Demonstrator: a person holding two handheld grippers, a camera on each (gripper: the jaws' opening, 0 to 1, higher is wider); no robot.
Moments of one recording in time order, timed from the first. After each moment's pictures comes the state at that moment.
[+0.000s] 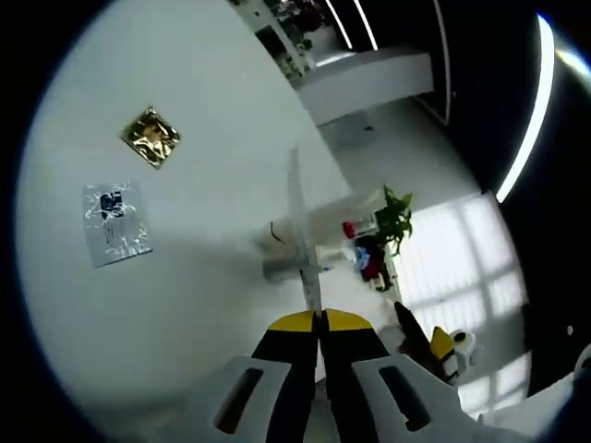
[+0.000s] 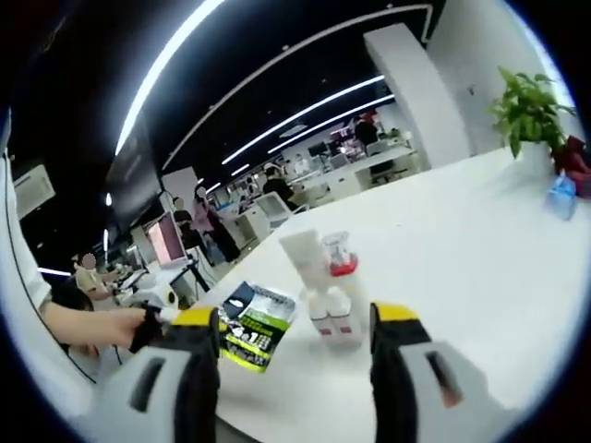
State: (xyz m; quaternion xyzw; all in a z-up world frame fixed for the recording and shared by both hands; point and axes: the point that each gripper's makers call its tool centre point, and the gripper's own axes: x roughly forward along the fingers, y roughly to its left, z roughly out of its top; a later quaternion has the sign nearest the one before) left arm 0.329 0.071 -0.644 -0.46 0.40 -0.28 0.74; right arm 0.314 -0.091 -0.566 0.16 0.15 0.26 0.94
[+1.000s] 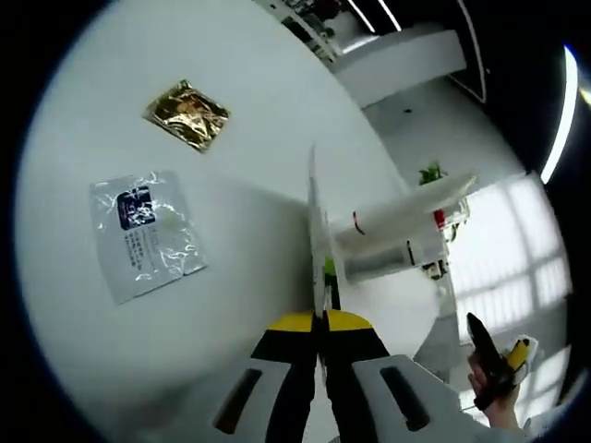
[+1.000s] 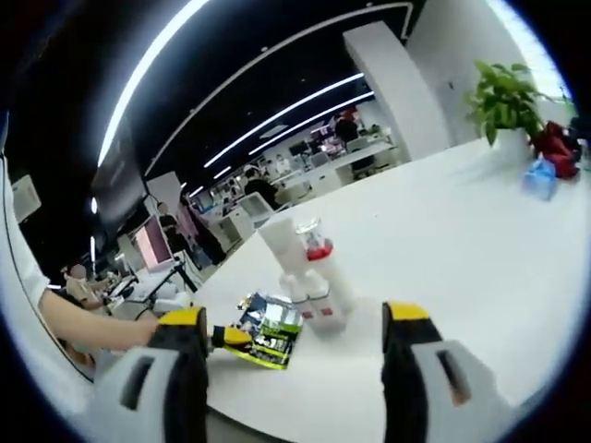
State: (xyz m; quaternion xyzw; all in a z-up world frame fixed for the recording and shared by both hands) left arm 0.345 0.079 -0.723 -0.35 0.46 -0.21 0.79; right arm 0.299 -0.111 -0.582 0.18 0.16 0.22 0.95
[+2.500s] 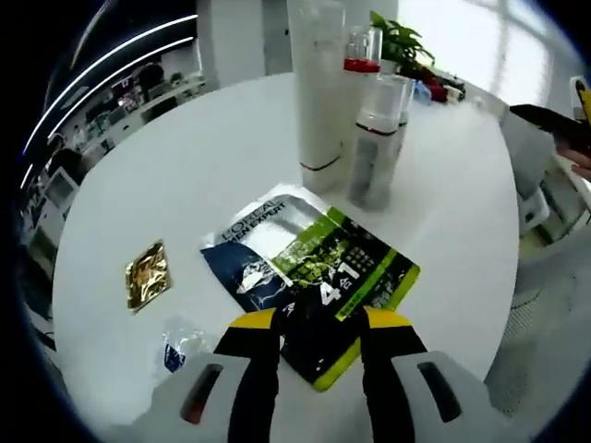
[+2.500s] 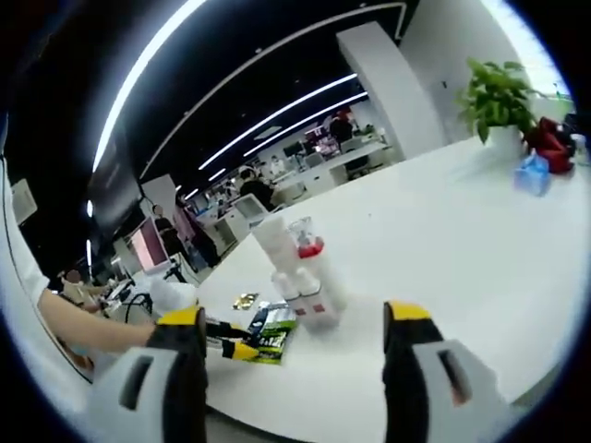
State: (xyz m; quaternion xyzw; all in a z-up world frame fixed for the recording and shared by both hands) left arm 0.357 0.078 -0.741 0.14 0.40 -0.32 0.85; right arm 0.293 -0.122 -0.586 0.18 0.17 0.21 0.95
